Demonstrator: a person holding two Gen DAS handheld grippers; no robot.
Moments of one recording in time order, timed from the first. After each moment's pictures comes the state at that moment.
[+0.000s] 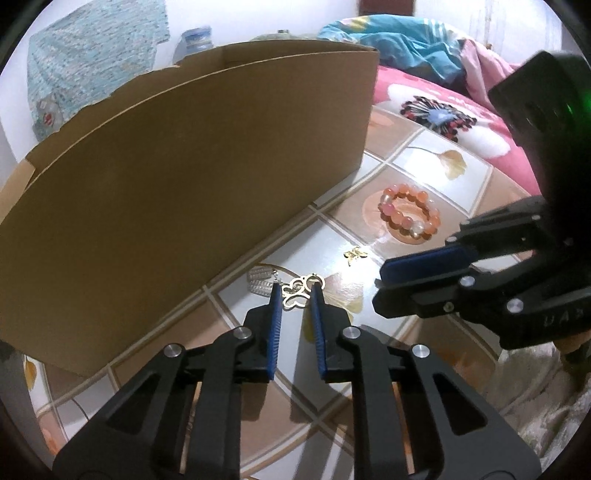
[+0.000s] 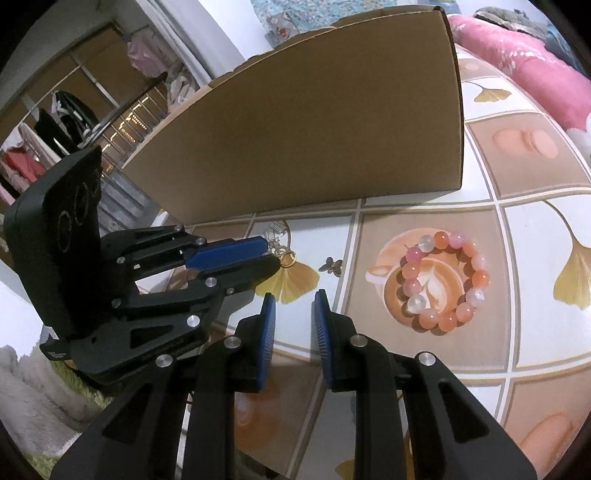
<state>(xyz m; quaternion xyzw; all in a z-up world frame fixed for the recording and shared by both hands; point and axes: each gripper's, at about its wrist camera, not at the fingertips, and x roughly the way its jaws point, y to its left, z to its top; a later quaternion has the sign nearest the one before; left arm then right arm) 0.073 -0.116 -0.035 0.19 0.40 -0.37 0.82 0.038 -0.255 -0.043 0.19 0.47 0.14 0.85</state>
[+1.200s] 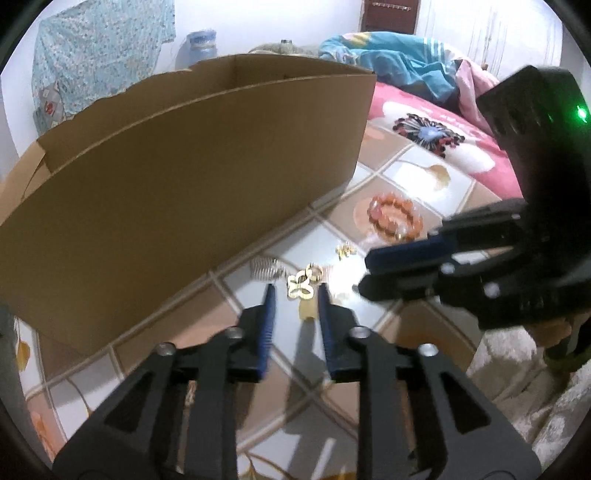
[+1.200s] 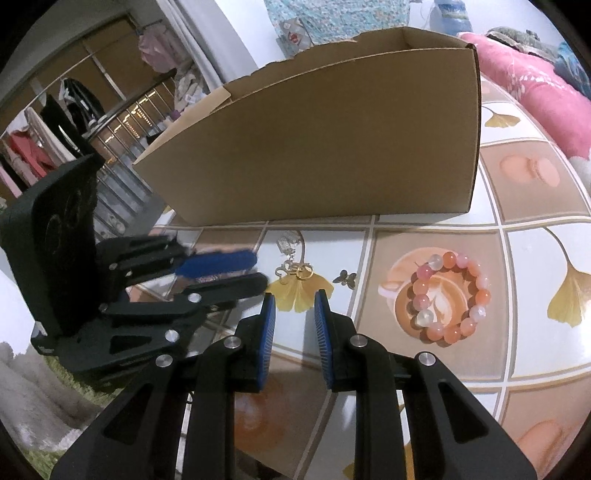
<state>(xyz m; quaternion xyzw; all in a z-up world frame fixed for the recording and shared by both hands) 0.066 -0.097 -0.026 0.15 0.40 -0.38 0.82 0.027 -0.239 -0.024 0.16 0.46 0.14 0.87</state>
